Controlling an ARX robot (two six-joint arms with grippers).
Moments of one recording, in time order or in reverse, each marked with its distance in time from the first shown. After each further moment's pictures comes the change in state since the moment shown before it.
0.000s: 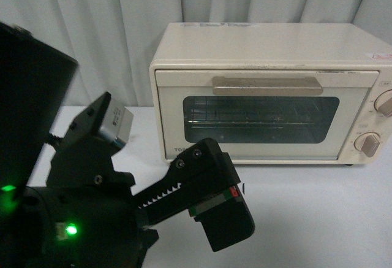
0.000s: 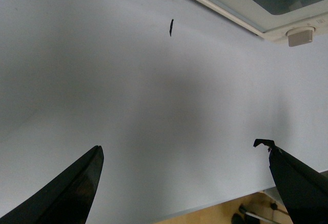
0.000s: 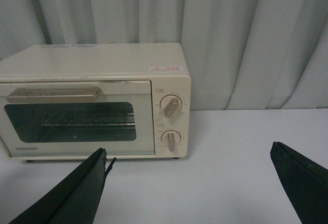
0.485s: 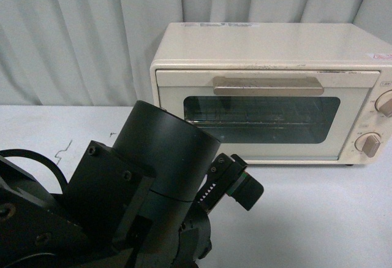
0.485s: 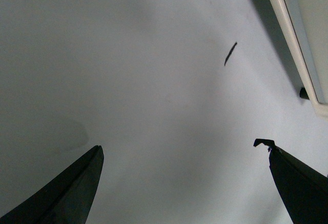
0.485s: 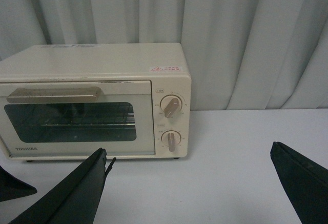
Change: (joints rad) left arm -0.028 0.480 0.228 0.153 -0.063 -0.416; right arm 0.000 0.000 0.000 0.000 0.000 0.000
